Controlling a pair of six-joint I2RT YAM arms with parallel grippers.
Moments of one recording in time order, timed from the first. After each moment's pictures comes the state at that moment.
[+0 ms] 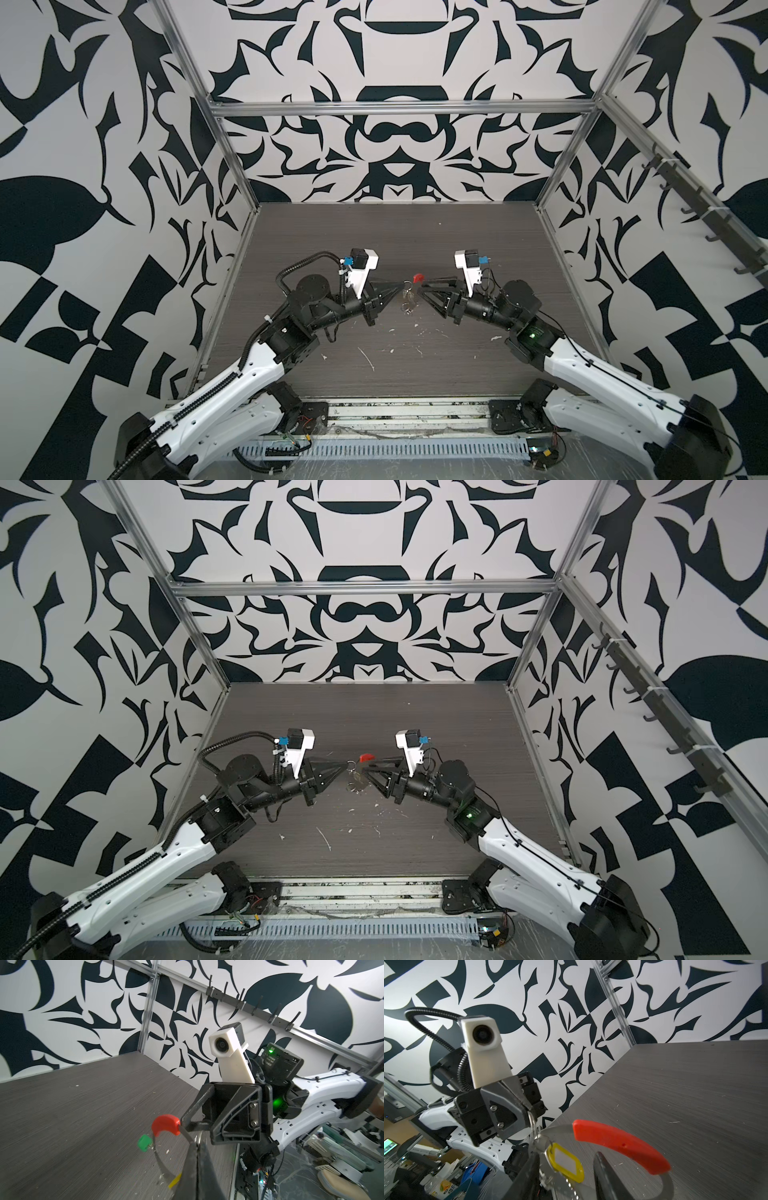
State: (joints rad) left arm -0.80 0.86 0.71 0.13 0.39 -0.34; right arm 0.68 0.90 0.55 0.41 -0.50 0.62
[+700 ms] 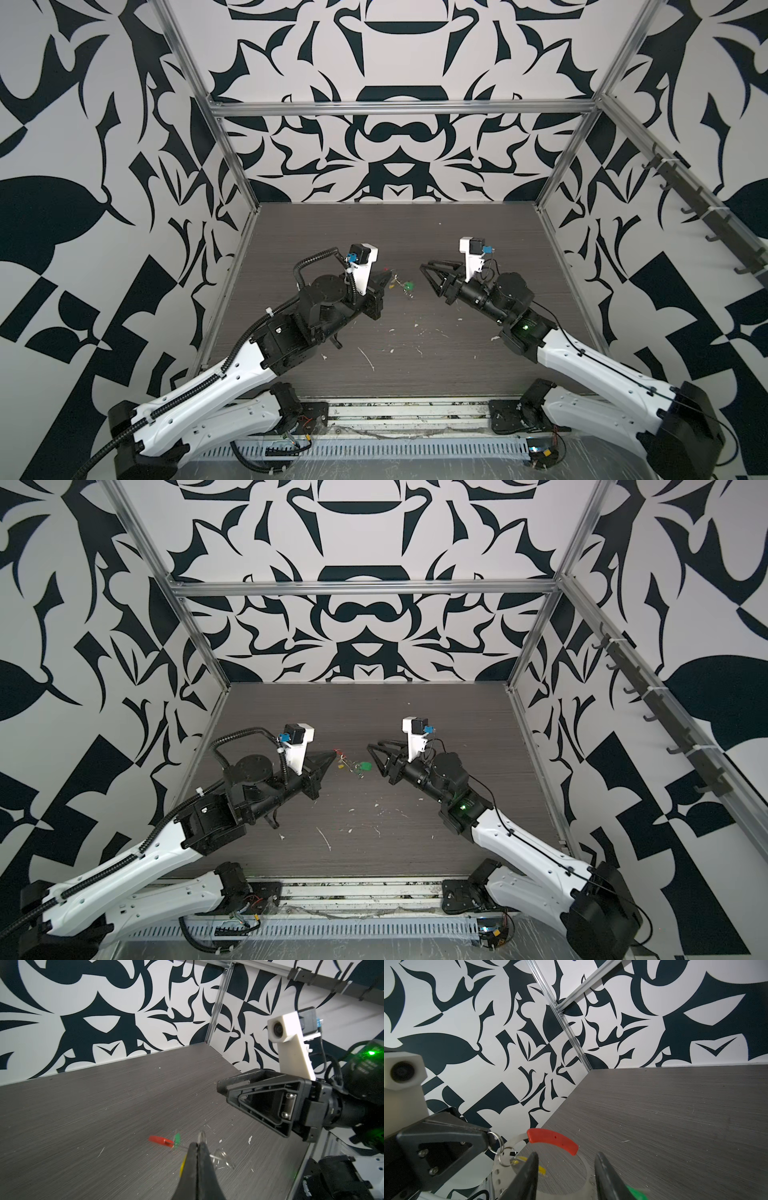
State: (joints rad) left arm -0.99 0.87 0.89 -0.24 -0.20 -0.27; right arm 0.68 1.01 0.61 0.43 -0.24 0.57
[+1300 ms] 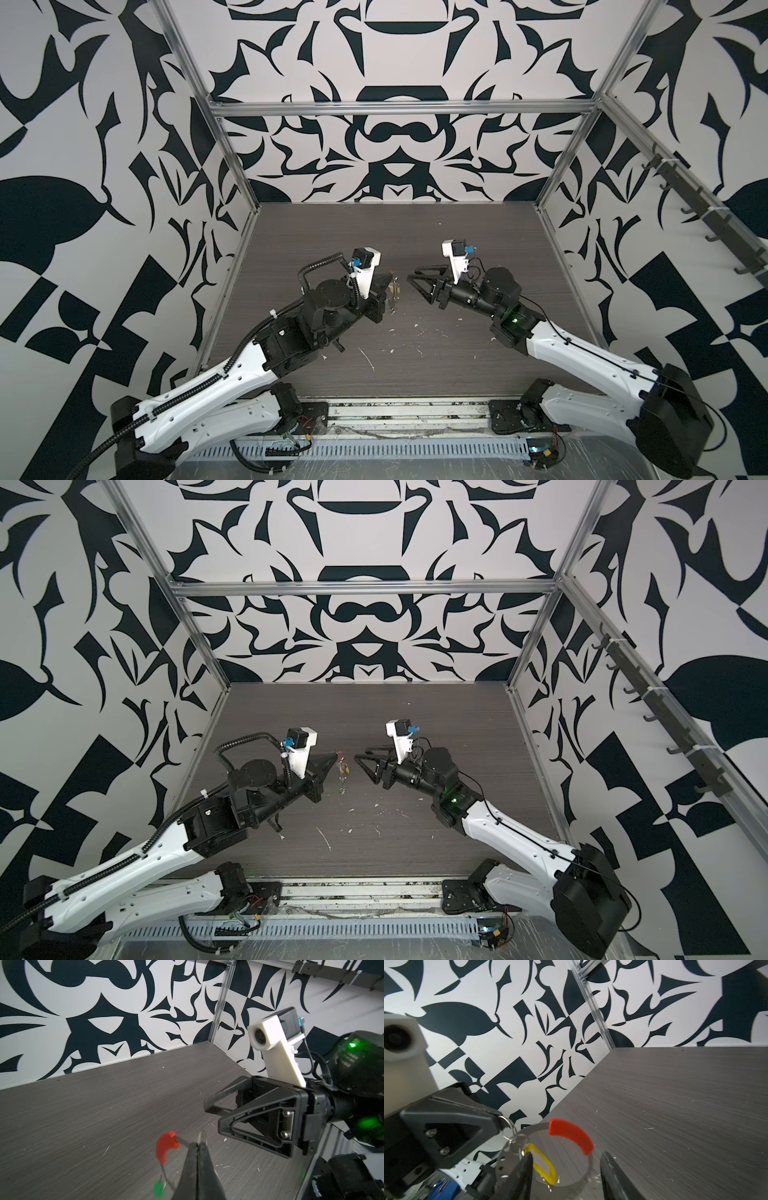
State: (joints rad) left arm -1.03 0.86 0.84 -0.18 -0.23 -0.25; right arm 0.68 1.09 0.64 0.45 -0.46 0.55
